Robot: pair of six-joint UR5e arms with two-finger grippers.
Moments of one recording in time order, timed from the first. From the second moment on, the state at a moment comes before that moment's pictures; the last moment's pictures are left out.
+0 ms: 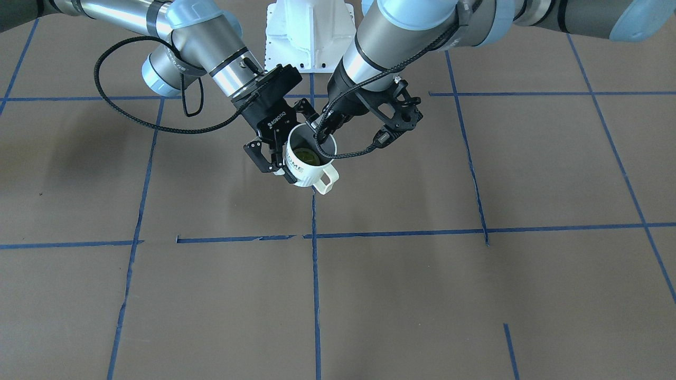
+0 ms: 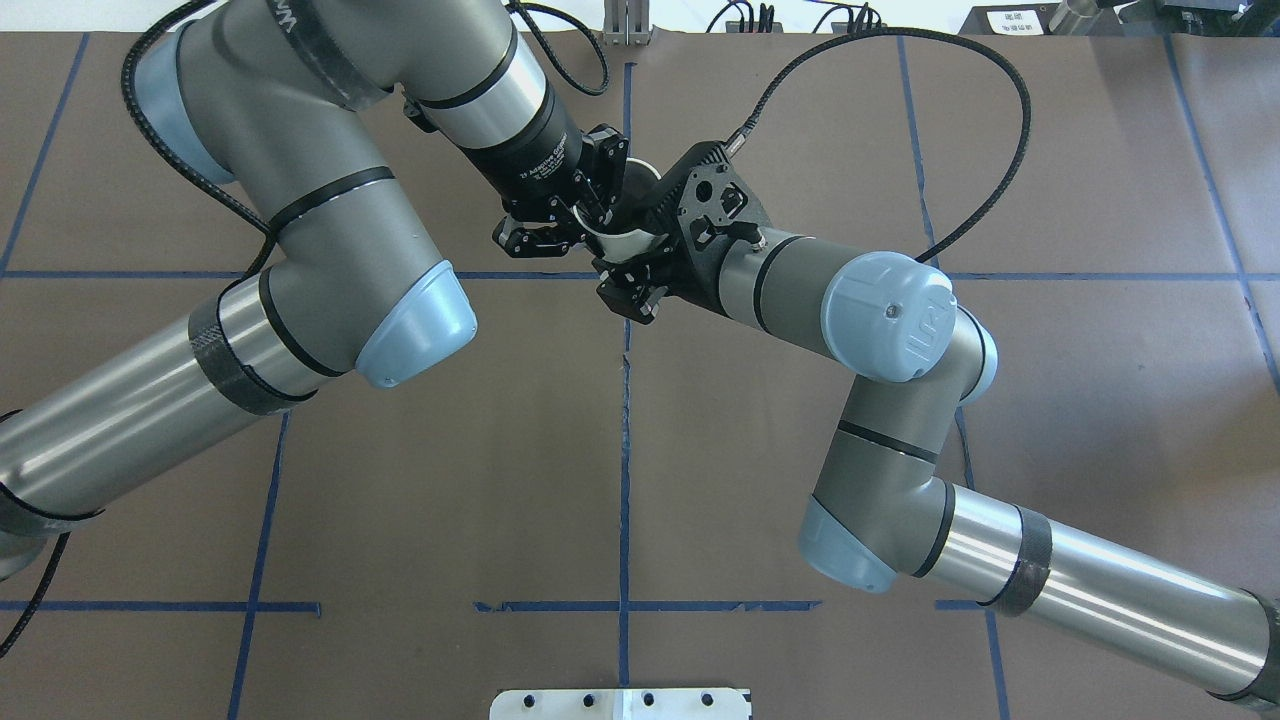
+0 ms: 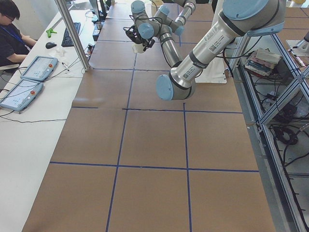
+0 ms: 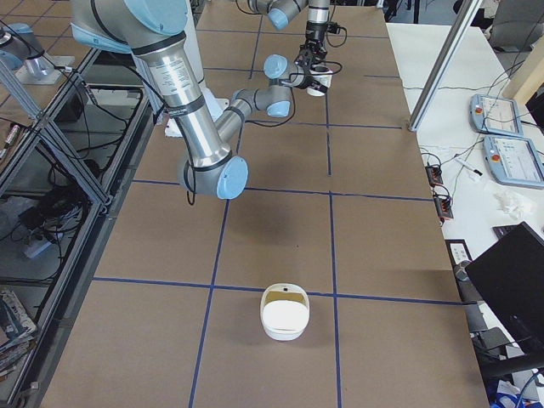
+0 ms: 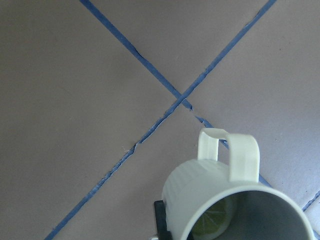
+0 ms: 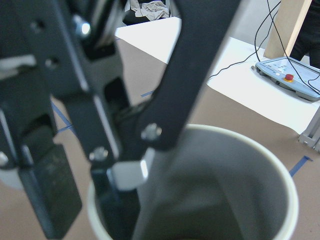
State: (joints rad) left arm -0.78 -2.44 -1.66 -1.61 -2.31 -1.89; right arm 0.52 -1.00 1.66 -0.72 1.48 0.44
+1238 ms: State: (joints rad) left arm -1.00 -2.10 -1.72 -1.59 -2.38 -1.10; right arm 0.57 -1.06 1.65 -0.74 1.48 0.44
